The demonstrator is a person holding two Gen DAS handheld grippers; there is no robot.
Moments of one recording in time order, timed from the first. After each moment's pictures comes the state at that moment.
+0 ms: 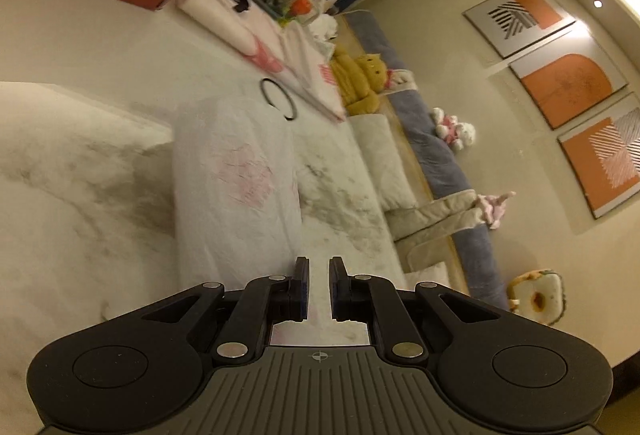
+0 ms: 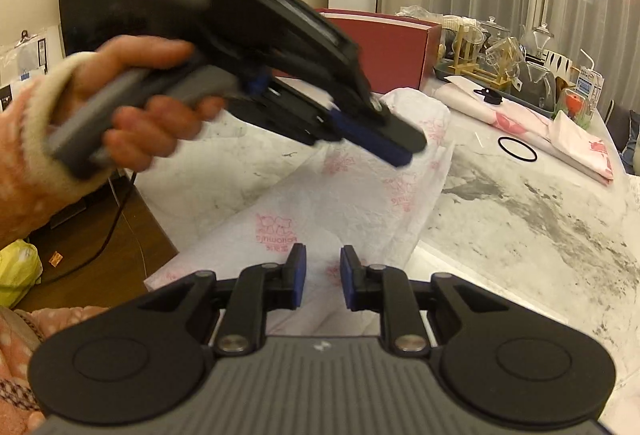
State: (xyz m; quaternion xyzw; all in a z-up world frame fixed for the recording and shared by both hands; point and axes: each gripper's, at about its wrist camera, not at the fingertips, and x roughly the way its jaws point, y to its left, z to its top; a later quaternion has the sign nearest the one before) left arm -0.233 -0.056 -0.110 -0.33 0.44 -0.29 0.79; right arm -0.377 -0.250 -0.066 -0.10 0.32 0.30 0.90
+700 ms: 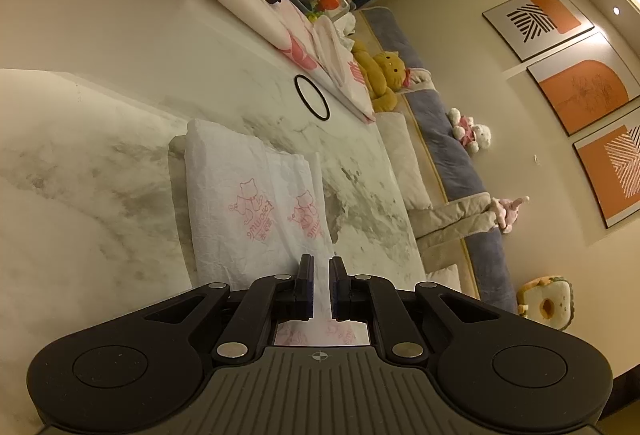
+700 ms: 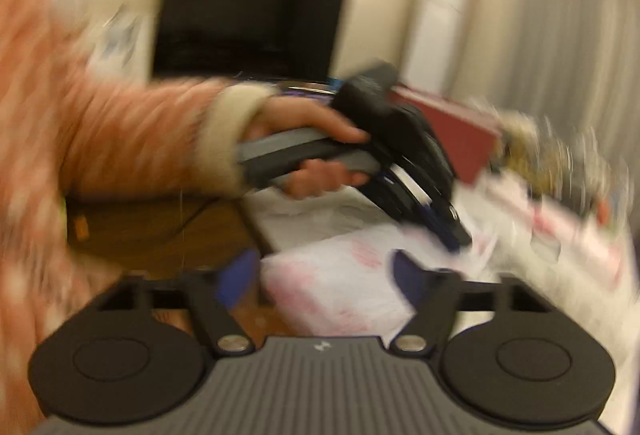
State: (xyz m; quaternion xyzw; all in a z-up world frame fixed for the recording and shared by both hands) left arm -0.225 -0.064 -0.125 -0.33 0.44 -0.30 0.78; right arm -0.475 -0.235 -0.057 -0.27 0.16 0.38 0.87
